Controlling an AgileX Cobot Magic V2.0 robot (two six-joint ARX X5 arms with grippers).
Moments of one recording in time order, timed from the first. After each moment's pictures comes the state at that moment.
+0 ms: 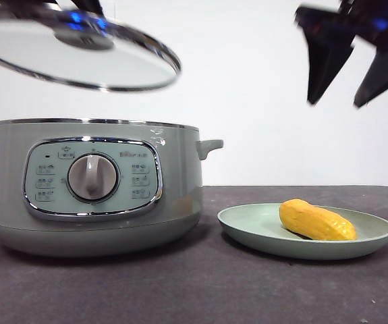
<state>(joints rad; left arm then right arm) -0.46 1.23 1.19 -0.51 0.00 -0.05 0.47 1.19 1.01 -0.64 0.13 0.09</state>
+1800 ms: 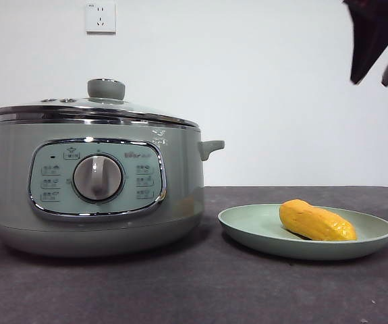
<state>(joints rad) -0.47 0.92 1.20 -0.71 -0.04 -0.01 0.40 1.10 1.01 -0.70 0.13 0.09</state>
